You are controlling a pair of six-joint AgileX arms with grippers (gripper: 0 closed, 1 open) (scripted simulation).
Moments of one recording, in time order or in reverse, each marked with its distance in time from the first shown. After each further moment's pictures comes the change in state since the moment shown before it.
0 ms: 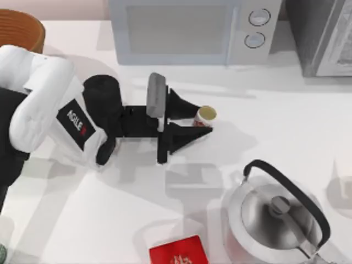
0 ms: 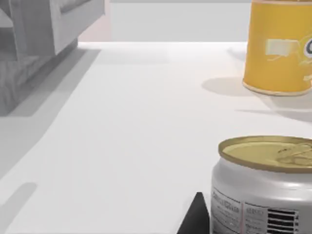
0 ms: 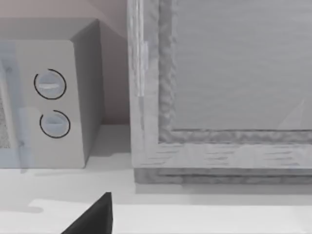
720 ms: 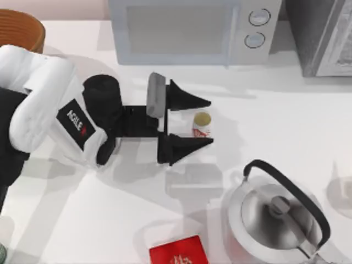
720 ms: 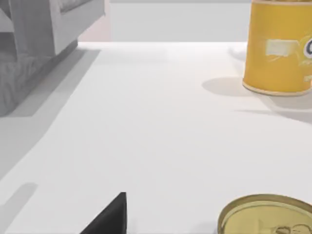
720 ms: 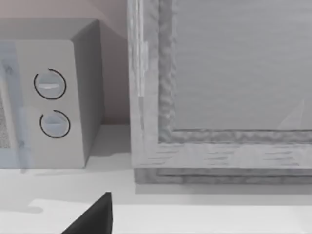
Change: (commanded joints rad) left arm 0.000 0.000 0.000 0.000 0.000 0.000; right arm 0.000 0.000 0.000 0.000 0.000 0.000
